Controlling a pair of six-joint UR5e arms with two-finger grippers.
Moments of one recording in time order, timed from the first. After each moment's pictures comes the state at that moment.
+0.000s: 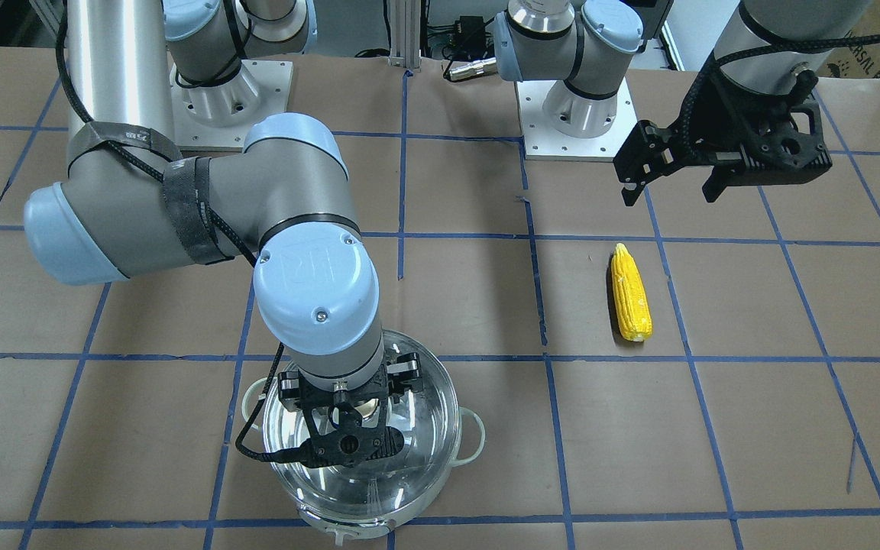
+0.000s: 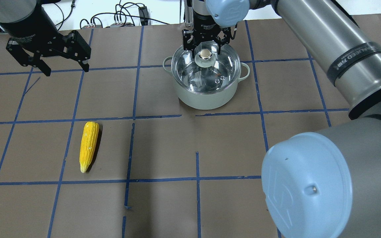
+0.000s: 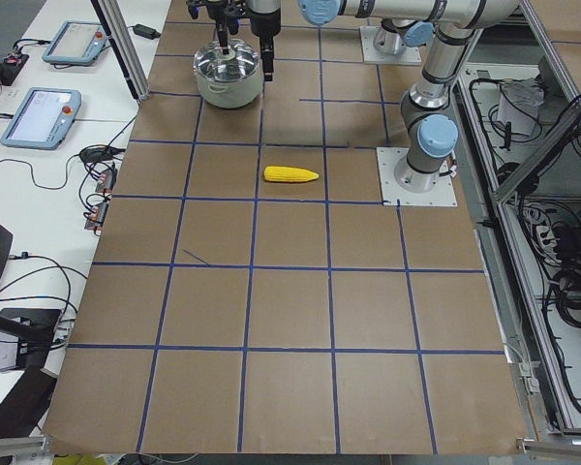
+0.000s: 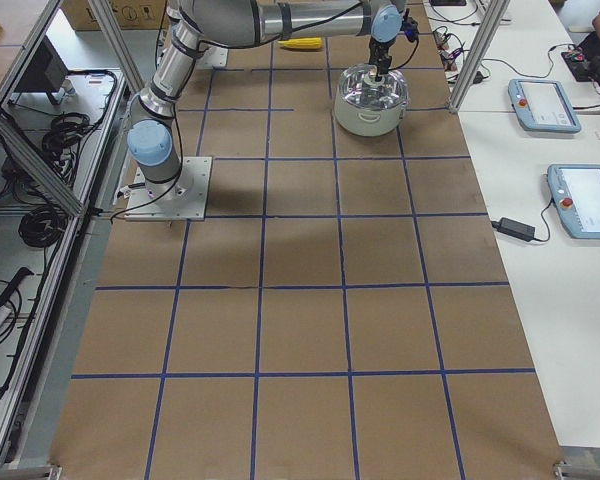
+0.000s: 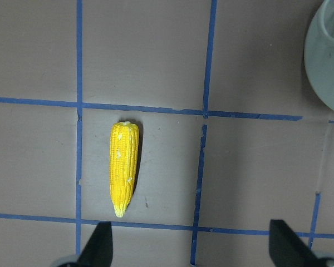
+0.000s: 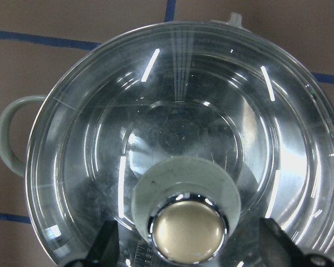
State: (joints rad) left arm -1.48 -1.60 -1.46 -1.67 1.58 0.02; right arm 1.84 -0.91 1.00 -1.64 -1.54 0.12
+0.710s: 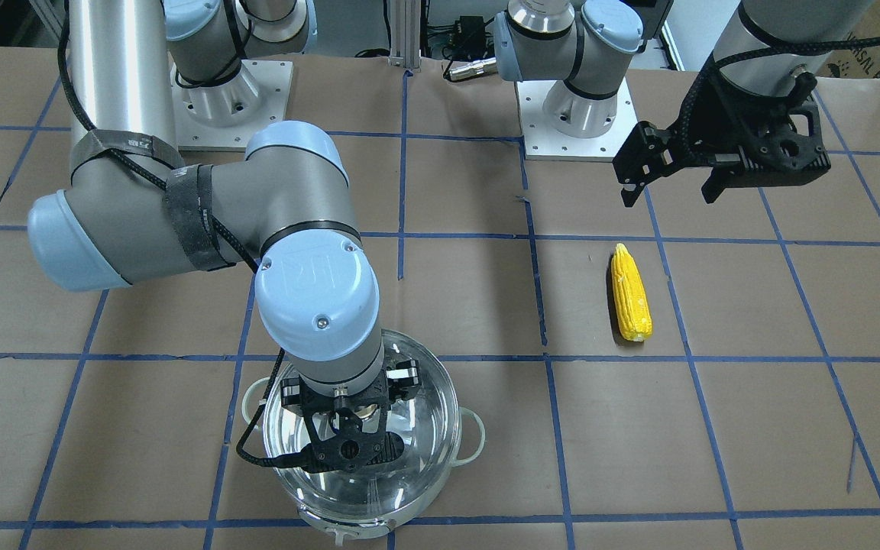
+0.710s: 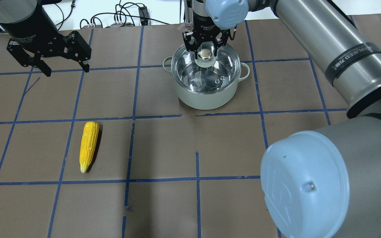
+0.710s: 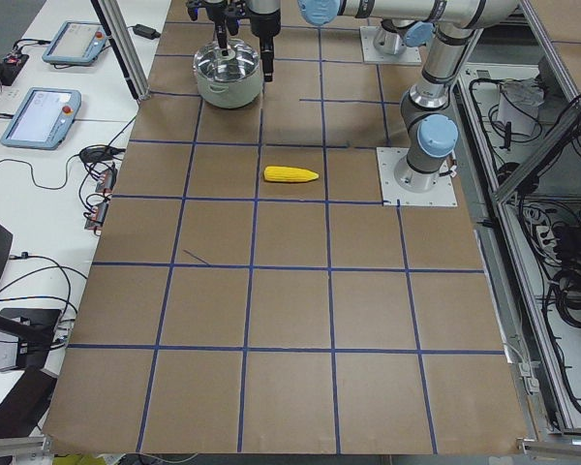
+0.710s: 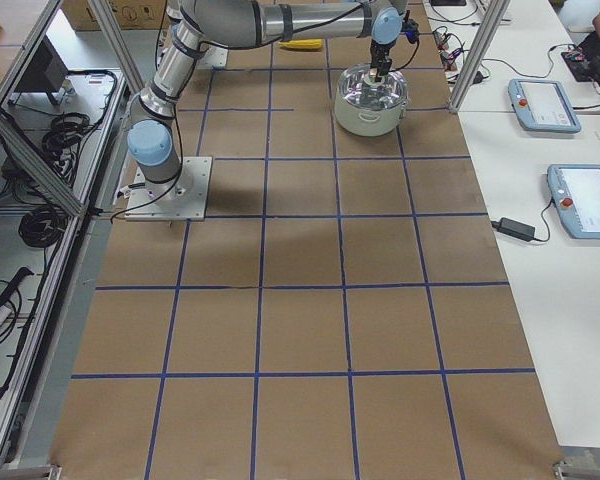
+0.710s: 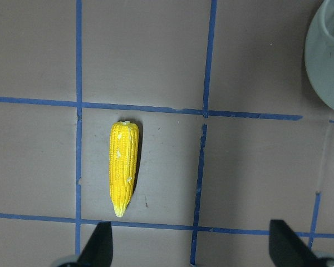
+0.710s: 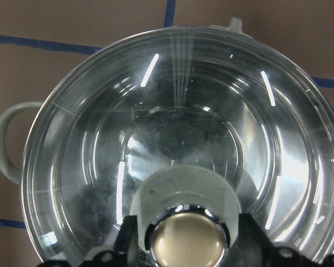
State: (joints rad) left arm -1.48 -1.60 -1.46 -1.67 1.58 0.02; right arm 1.84 -0.90 1.00 -1.65 -1.55 0.12
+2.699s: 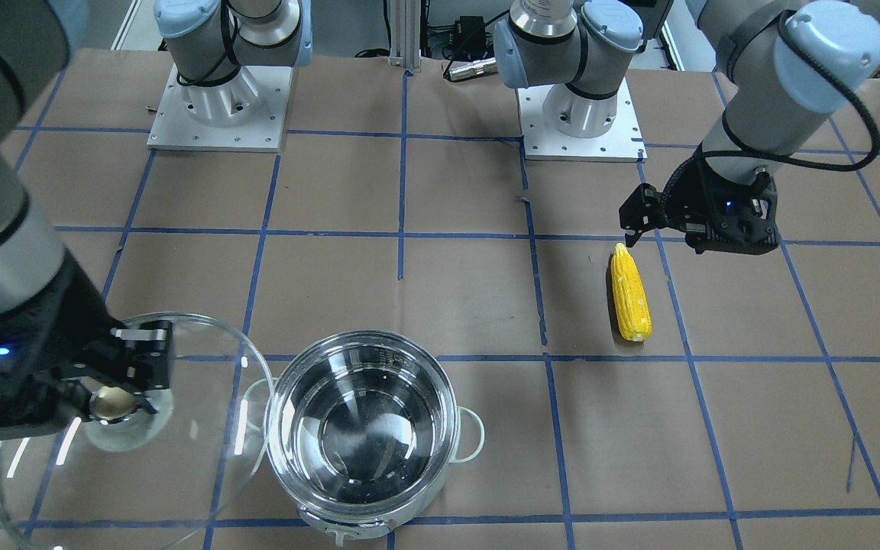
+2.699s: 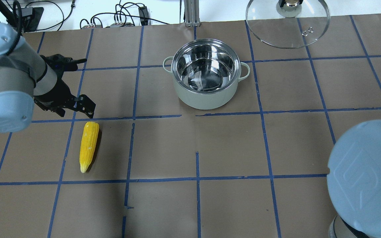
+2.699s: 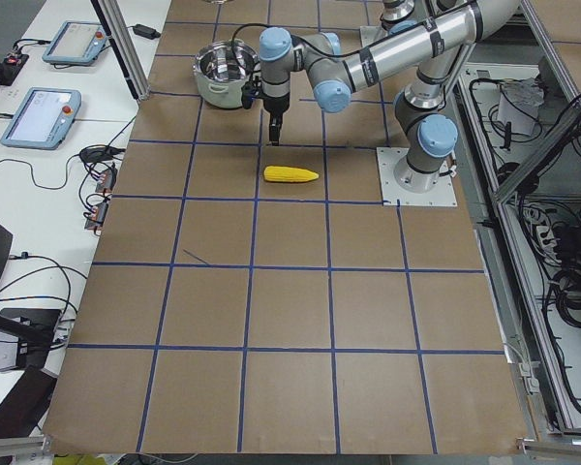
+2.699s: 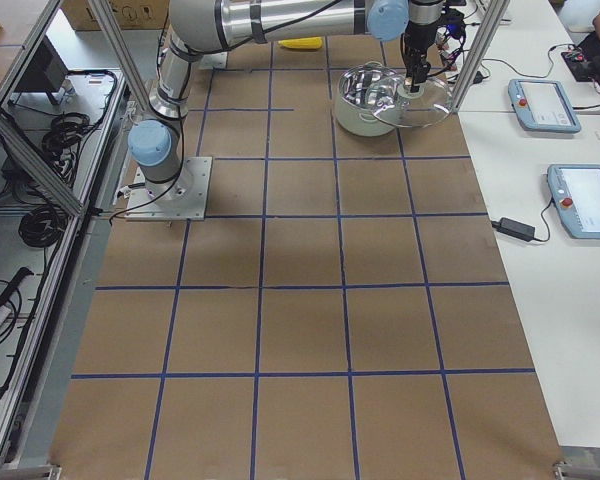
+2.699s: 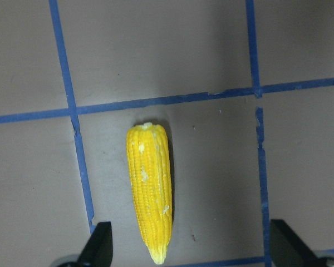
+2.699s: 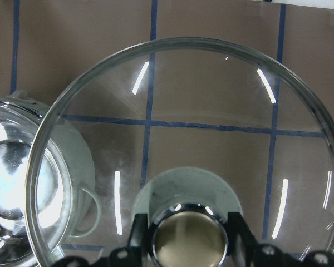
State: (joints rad) left arm -1.32 -1.59 -2.01 -1.10 1.58 0.36; right arm 1.52 -1.05 0.94 -1.56 -1.62 -0.13
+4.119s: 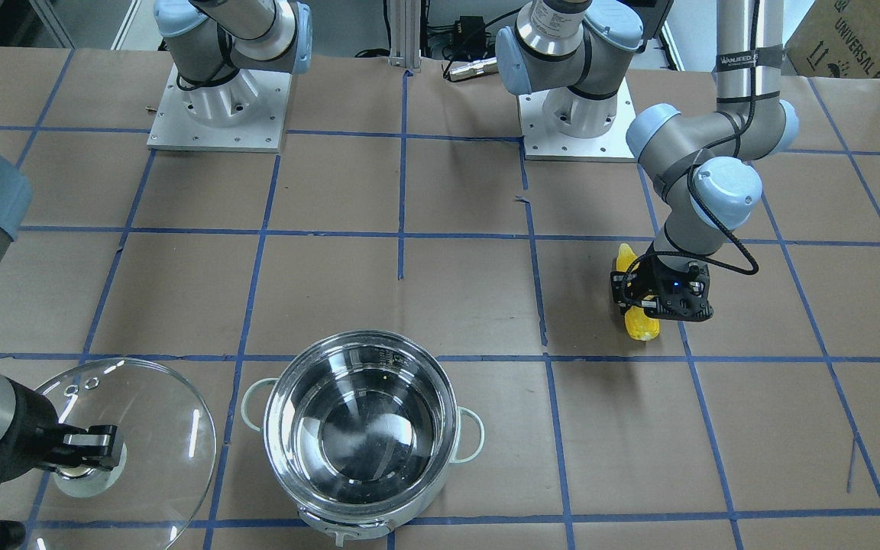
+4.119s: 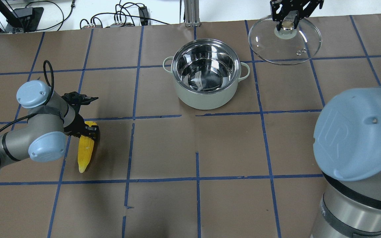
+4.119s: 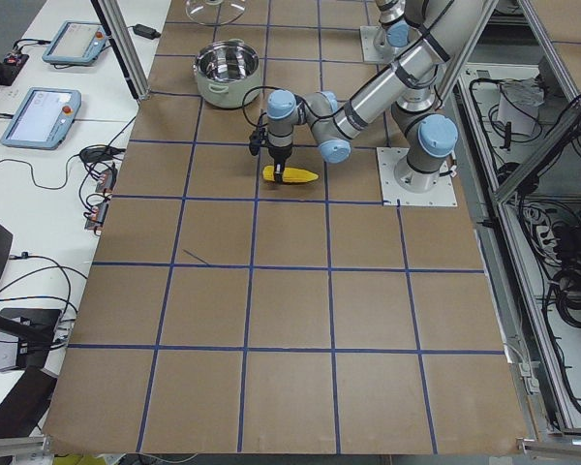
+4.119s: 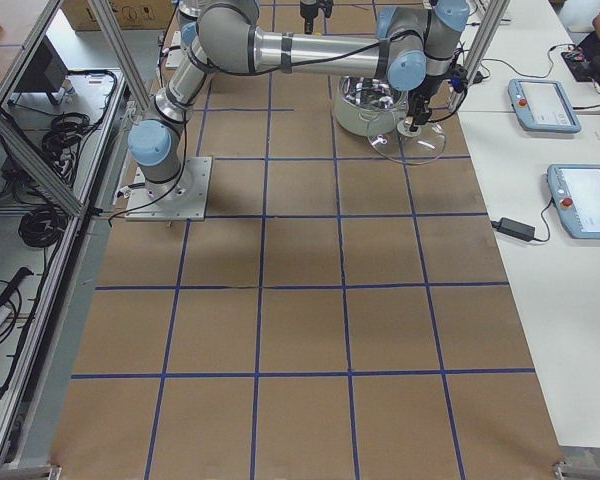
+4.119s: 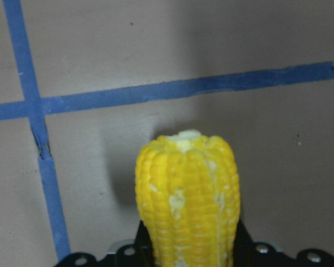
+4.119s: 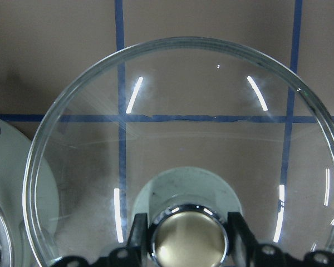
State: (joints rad) left arm -1.27 -1.78 -2.19 -0.71 1.60 0.39; right arm 1.49 -0.92 0.93 -1.56 -1.61 -0.10
